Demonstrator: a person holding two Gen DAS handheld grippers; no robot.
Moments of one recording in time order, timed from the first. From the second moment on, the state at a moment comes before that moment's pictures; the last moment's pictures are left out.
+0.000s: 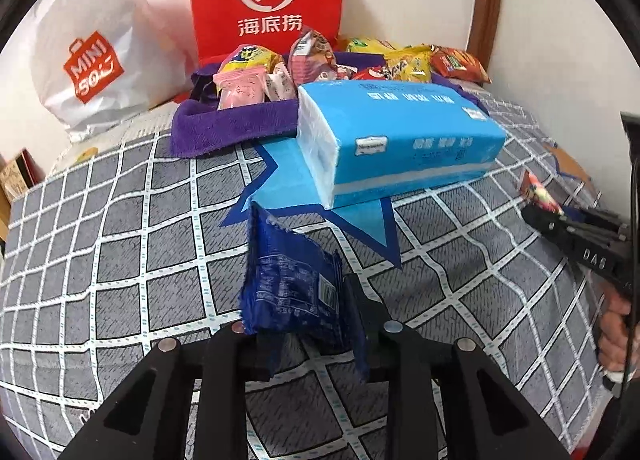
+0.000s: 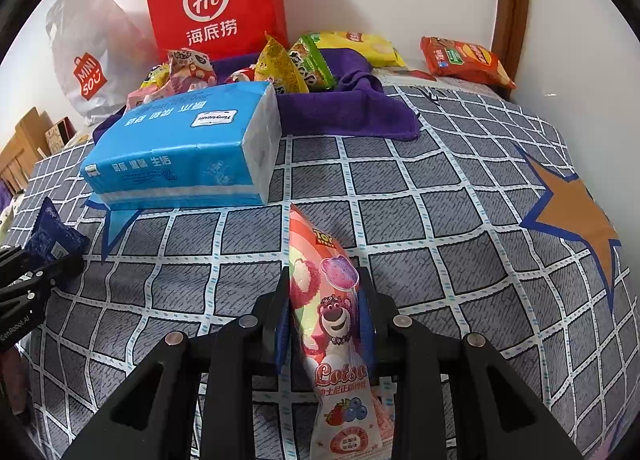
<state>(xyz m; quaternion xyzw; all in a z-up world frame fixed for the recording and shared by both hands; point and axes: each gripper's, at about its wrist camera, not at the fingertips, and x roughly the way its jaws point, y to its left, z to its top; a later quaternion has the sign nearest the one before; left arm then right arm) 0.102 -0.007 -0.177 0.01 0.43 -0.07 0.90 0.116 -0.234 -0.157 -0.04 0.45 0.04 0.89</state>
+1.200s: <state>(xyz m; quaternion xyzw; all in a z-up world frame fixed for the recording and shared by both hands) 0.127 0.010 -0.097 -0.06 0.42 -0.08 0.90 0.131 -0.217 -0.080 0.00 0.43 0.08 0.90</state>
